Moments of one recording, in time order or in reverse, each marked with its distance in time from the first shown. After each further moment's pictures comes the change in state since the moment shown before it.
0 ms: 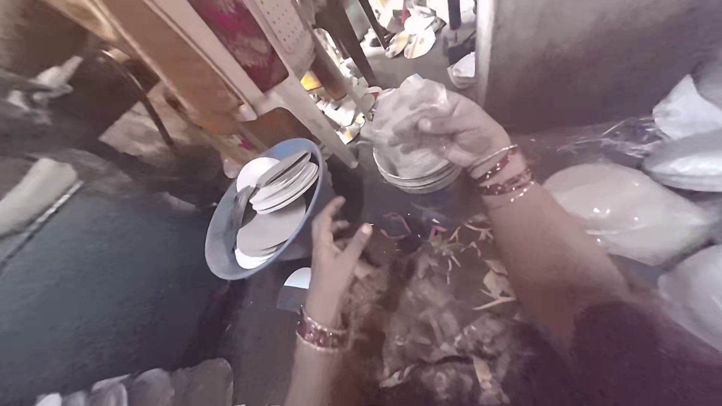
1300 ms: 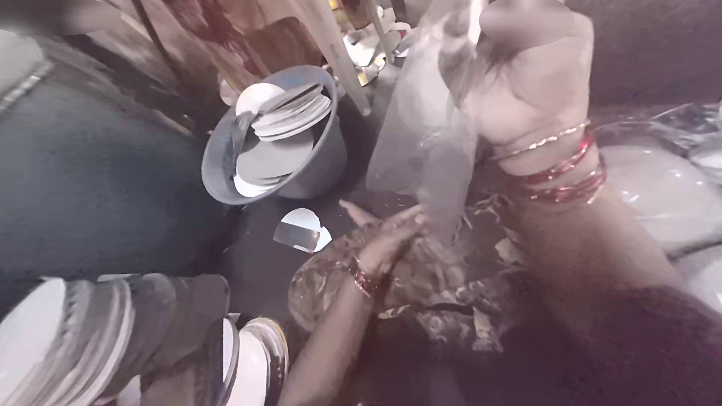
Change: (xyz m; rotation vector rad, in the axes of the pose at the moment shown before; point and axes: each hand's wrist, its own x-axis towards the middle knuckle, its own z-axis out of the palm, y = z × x) left_hand -0.058 -0.058 0.049 -0.647 -0.511 -0.532; right_hand -0.014 0.000 0.095 0.290 0.344 -0.053
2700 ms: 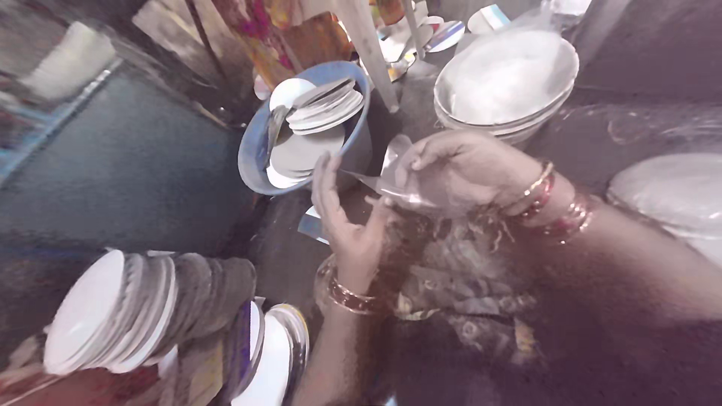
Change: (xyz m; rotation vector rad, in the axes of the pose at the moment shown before) left_hand -0.041 0.046 -0.045 0.597 0.751 1.030; right_hand -0.033 0.059 -0.002 -0.457 -0.295 0.875
